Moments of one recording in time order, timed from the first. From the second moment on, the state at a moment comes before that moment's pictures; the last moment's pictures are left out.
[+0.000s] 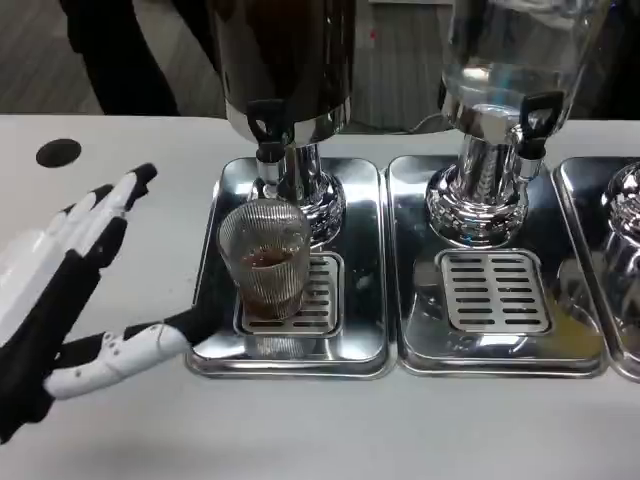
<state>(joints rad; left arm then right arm) 0.39 0.57 0.24 -0.41 0.38 -0.23 -0.19 0.65 -0.04 -0.35 -0.17 -0.45 -0.78 -0.36</state>
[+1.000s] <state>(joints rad) 0.65 0.69 0.55 -0.06 0.36 -0.61 -0.15 0.32 -0.08 -0.01 0.17 -0.35 -0.69 -0.25</state>
